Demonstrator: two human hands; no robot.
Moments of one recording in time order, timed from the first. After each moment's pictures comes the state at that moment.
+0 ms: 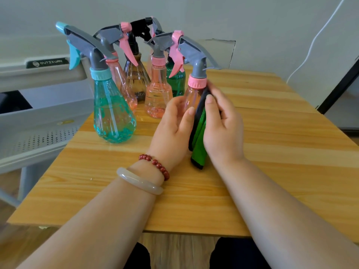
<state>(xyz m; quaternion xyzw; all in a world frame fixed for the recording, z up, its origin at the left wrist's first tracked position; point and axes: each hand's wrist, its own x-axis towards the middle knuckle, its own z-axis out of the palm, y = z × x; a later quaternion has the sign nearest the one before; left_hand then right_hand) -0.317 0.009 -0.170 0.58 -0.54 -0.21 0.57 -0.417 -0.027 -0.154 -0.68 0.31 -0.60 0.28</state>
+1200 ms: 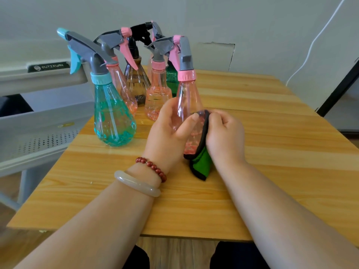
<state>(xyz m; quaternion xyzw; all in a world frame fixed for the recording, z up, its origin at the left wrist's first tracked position) -0.314 0.016 -0.162 0.56 -0.54 -0.20 0.59 -0.422 -0.034 -0.158 -0.63 0.47 -0.52 0.33</state>
